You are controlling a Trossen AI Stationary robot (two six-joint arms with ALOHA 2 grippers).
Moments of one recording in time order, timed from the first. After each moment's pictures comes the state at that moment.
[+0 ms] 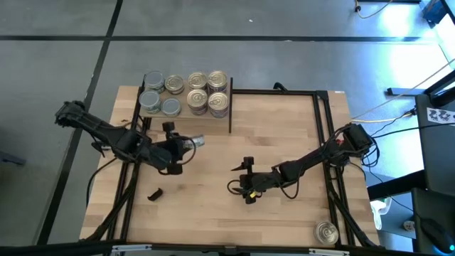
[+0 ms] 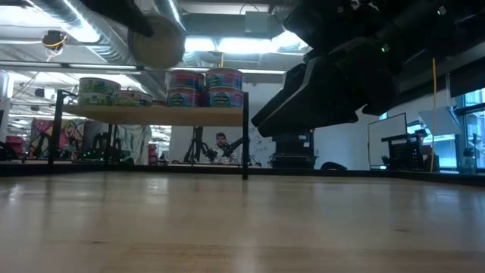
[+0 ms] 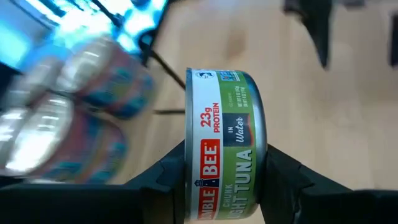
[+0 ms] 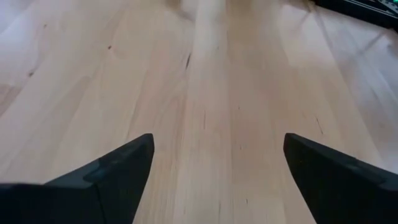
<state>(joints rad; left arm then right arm) -0.42 1.10 0.97 -0.74 -0.76 -0.15 0.39 1.80 0.89 0.31 0.40 -0.01</state>
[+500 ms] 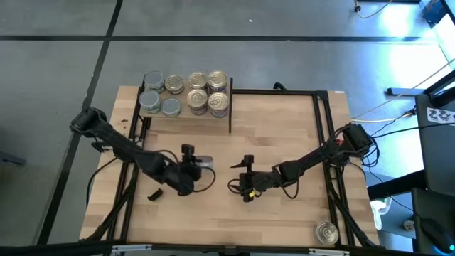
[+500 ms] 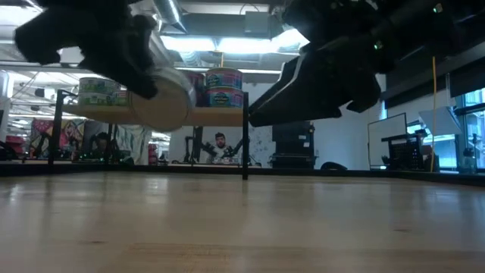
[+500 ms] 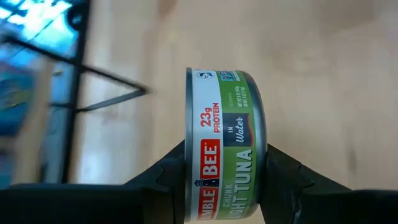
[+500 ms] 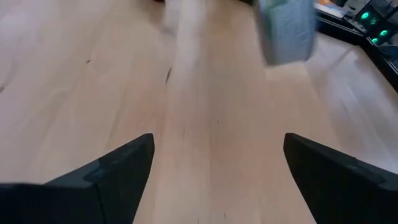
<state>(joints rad) -0.48 1.45 0.93 -0.58 -0.70 -0.12 0.39 1.80 0.89 0.36 0.47 -0.05</state>
